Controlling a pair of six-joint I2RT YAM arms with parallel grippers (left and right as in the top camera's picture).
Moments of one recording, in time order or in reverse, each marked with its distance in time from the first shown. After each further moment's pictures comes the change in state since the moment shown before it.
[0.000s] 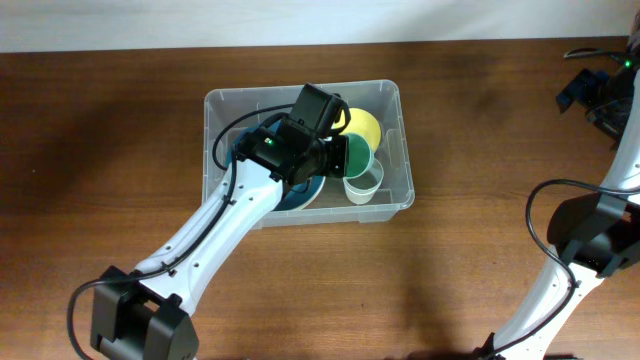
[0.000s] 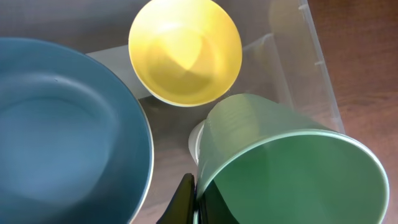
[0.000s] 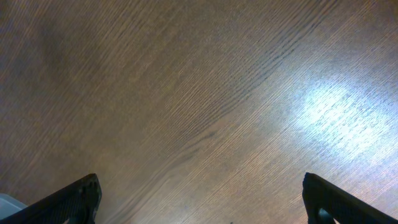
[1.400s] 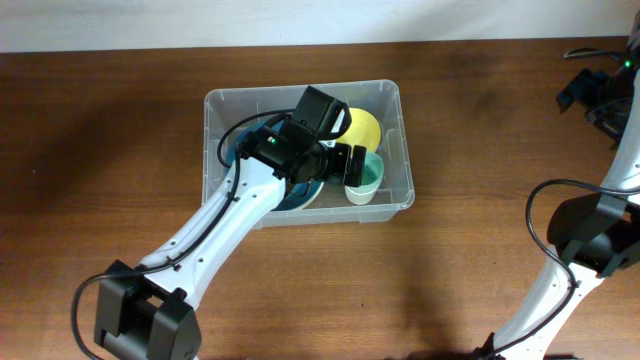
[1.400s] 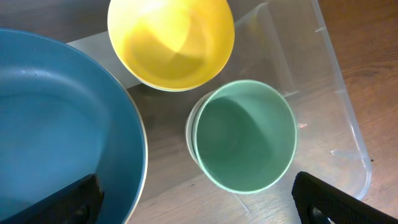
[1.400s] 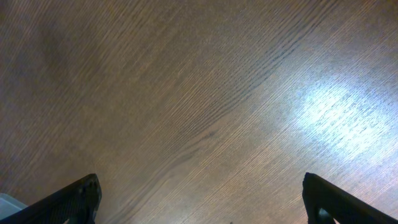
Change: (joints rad) left arm 0.005 0.021 0.000 -0.030 0.052 0.079; right arm 0.000 0.000 0.000 0.000 0.000 0.000
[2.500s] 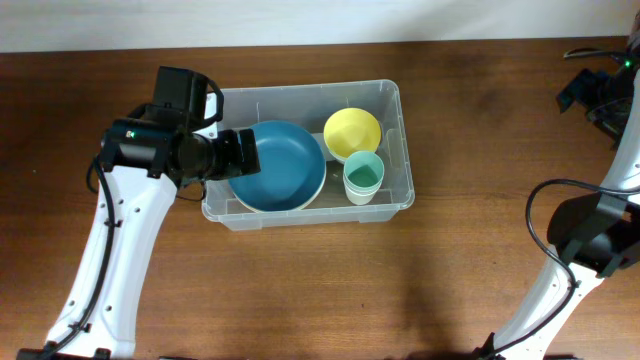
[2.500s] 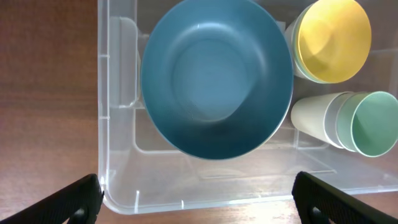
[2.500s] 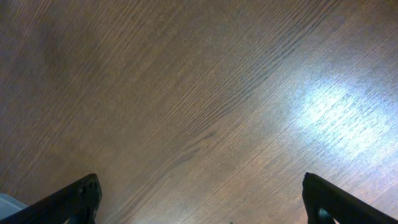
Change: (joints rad) left arm 0.399 -0.218 0.052 -0.403 0.003 0.012; right arm 0.000 0.000 0.000 0.000 0.000 0.000
